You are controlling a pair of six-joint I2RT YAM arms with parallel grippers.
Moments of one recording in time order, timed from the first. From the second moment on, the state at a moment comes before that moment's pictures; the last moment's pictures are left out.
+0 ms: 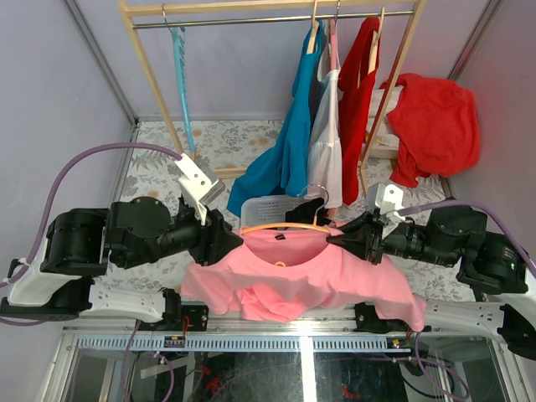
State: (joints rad) left arm -1.42 1.06 1.81 -1.23 -0.36 -0.44; right arm 1.15 0.76 1.35 -0.79 -0.10 -0.03
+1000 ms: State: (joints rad) left arm -1.42 1.09 1.87 -1.26 -0.38 -0.42; right arm 1.15 0.75 1.34 -0.79 -0.09 -0.03
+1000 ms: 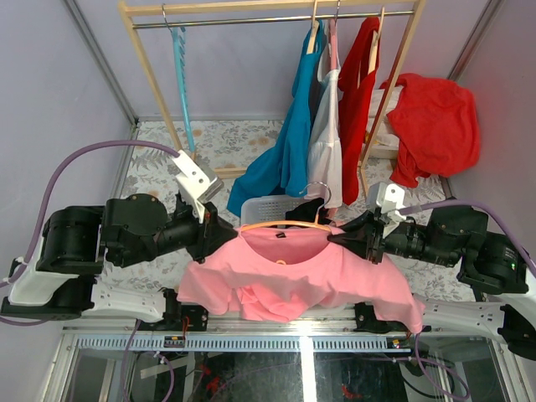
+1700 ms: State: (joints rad) left arm -1.42 1.10 1.87 -1.27 -0.43 -0.42; right arm 1.15 0.77 1.37 -0.81 -0.08 -0.03
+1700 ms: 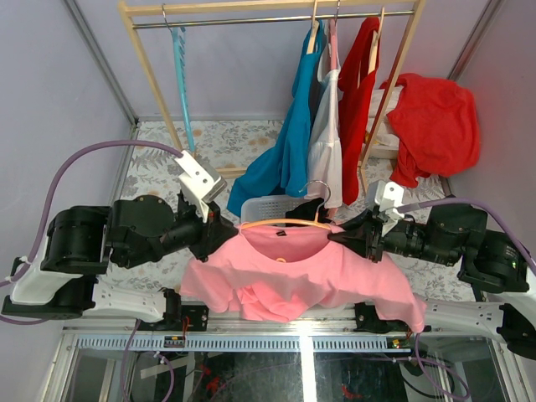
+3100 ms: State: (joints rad) left arm -1.42 1.18 1.92 -1.18 -0.41 -0.42; right arm 1.15 0.79 1.35 -0.80 -0.10 -0.04
